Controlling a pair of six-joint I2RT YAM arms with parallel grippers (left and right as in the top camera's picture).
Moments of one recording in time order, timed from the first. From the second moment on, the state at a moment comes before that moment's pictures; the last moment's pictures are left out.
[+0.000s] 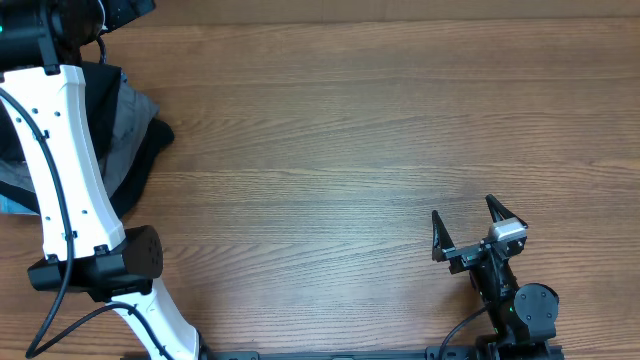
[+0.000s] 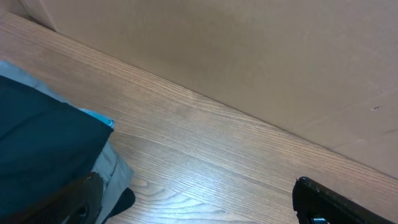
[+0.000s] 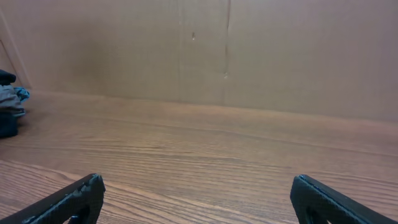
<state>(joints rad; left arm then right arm) 0.16 2.02 2.60 -1.26 0.07 -0.34 0.11 0.01 0.02 -0.02 -0.17 0.02</state>
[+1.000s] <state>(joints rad) 0.15 1.80 2.59 -1.50 0.07 -0.34 0.11 0.01 0.02 -0.02 -0.17 0.02</state>
